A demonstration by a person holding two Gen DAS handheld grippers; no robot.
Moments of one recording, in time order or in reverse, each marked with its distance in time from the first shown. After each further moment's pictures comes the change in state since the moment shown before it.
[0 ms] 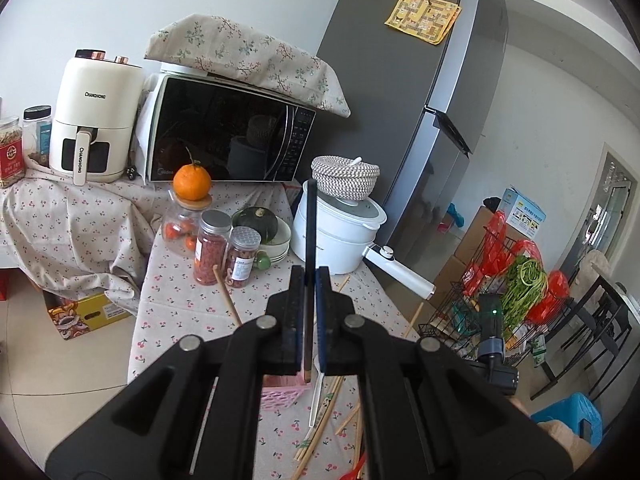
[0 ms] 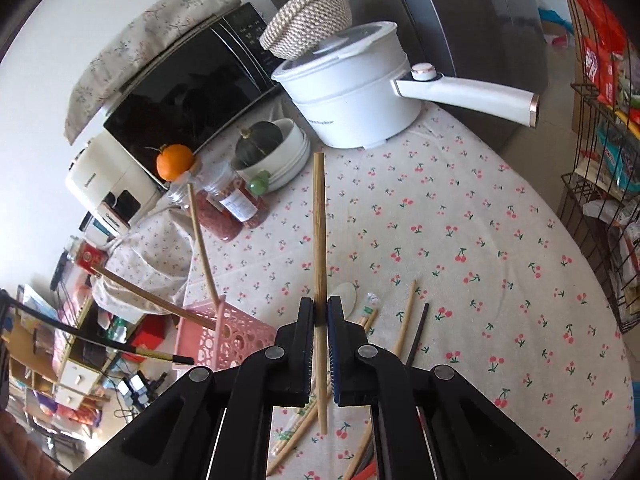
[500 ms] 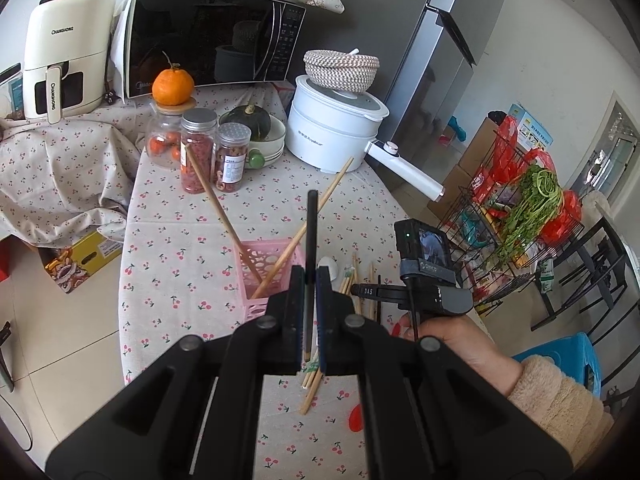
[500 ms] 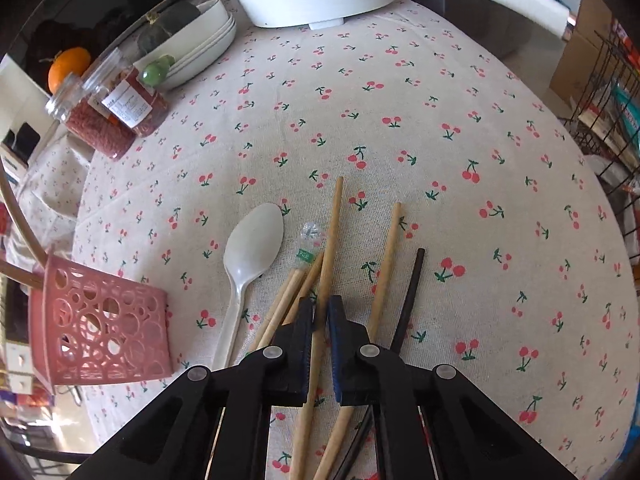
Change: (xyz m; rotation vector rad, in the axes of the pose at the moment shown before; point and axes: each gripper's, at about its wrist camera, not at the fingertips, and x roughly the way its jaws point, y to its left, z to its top) left arm 0.029 -0.001 -0.041 0.056 0.330 -0.019; right arm 0.130 -0.032 -0.026 0.031 0.310 -0.251
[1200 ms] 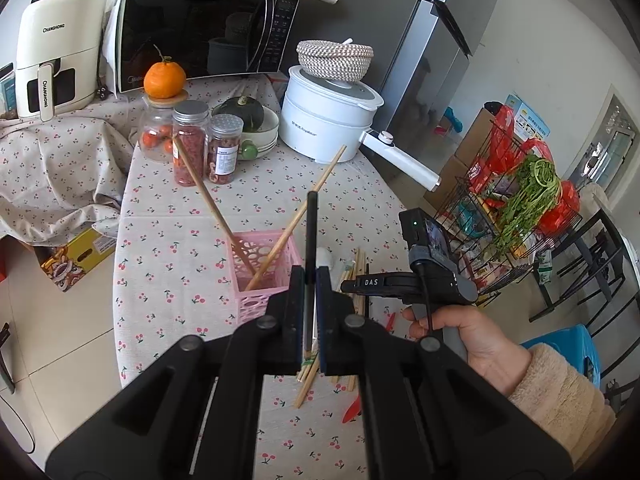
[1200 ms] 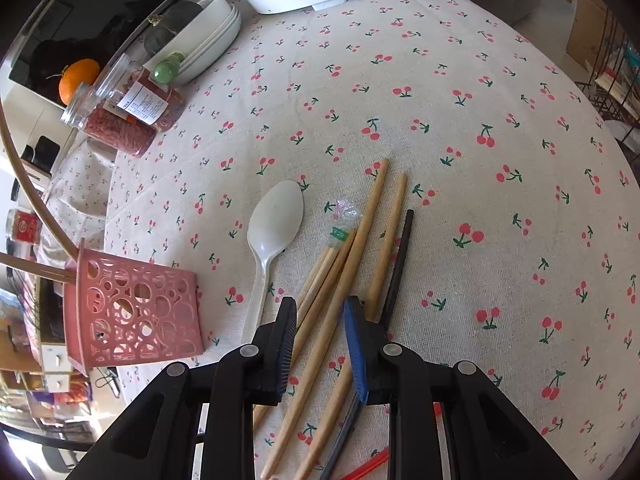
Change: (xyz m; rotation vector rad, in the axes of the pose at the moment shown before) left arm 0.010 -0.005 -0.005 0.012 0.044 -0.004; right arm 0.002 -0.003 -0.007 0.040 0.095 0.093
